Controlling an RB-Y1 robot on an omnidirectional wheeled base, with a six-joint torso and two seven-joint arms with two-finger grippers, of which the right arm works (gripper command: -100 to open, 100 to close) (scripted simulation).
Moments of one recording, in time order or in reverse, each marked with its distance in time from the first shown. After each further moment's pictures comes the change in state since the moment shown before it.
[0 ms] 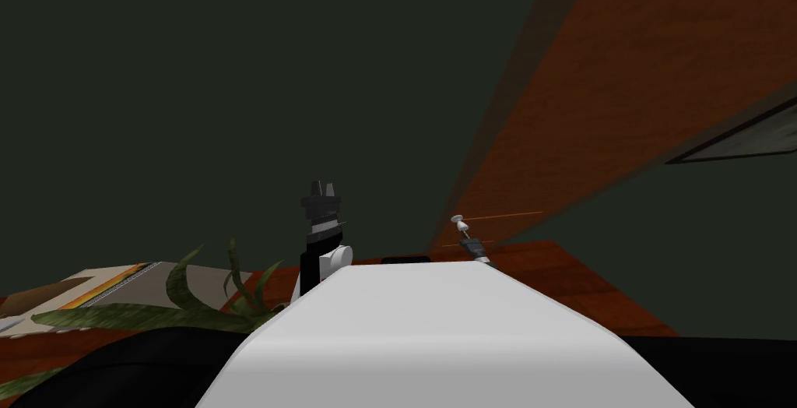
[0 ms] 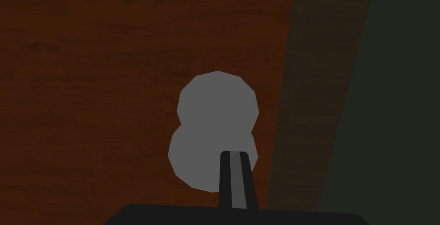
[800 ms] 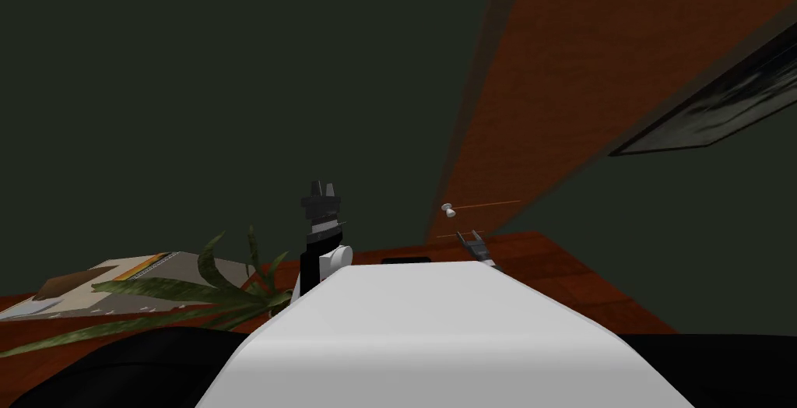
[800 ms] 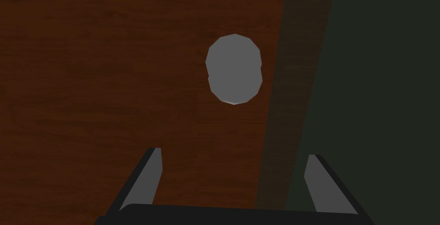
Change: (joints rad) arm 0.038 -0.025 0.000 -0.031 0.005 -0.042 -0.006
